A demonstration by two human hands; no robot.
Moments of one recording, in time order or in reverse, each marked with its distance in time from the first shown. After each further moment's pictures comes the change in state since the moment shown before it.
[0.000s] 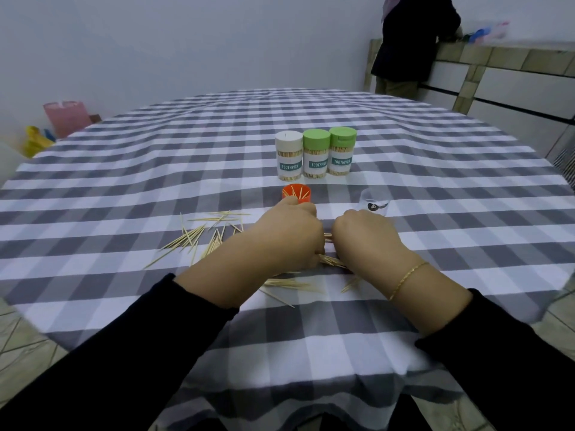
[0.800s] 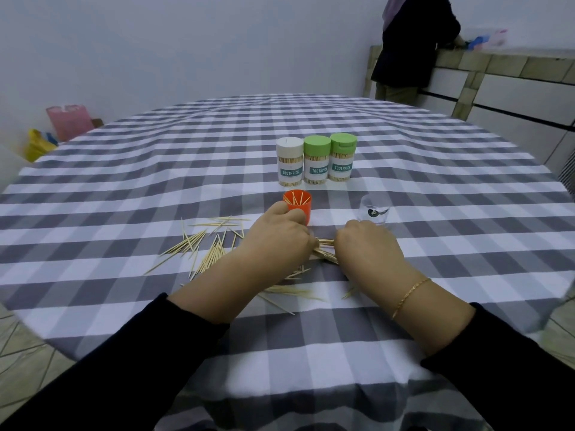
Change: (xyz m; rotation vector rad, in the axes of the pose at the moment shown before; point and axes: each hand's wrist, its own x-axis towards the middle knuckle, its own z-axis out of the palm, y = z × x) left_hand -0.011 -0.008 0.029 0.134 0.315 -0.023; right_hand -0.008 0.000 0.004 0.019 0.062 -0.010
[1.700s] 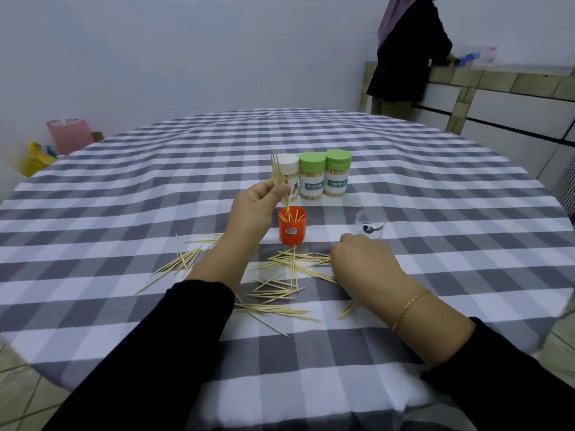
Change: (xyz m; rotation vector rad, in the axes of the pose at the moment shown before) left_hand 0.037 -0.037 0.004 -1.630 0.447 -1.006; right_hand 0.008 0.009 0.005 0.005 0.039 -0.064
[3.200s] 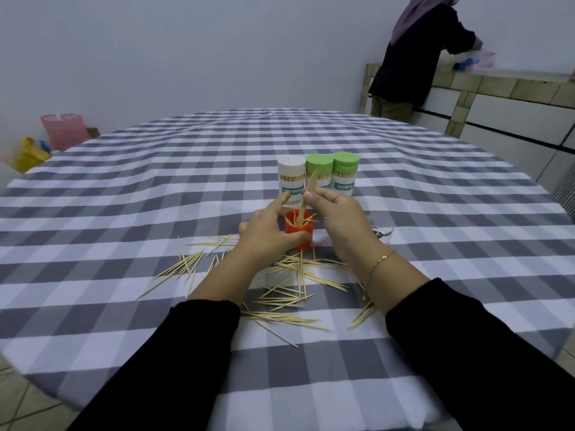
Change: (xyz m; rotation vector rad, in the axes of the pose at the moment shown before) left_hand -0.001 -0.027 -0.006 0.670 -0.175 0.094; right_hand 0.076 -0.012 -0.001 1.789 0.249 0.332
